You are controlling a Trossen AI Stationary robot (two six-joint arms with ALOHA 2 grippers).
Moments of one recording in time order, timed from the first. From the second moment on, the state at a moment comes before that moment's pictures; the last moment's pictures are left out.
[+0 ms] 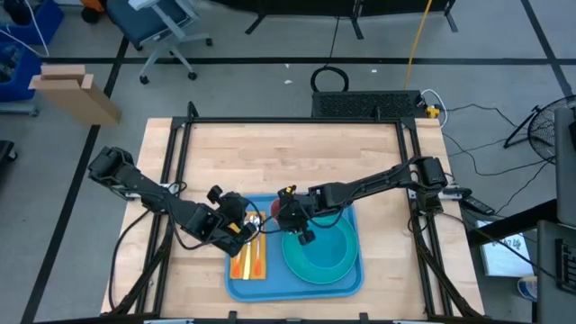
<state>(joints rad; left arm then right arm) -0.50 1.49 1.01 -0.84 -0.84 -1.09 0.14 1.94 1.40 -0.39 -0.01 -0.35</state>
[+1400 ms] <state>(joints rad) -0.50 1.49 1.01 -0.84 -0.84 -1.07 0.26 2.11 1.79 -0.76 -0.13 -0.46</state>
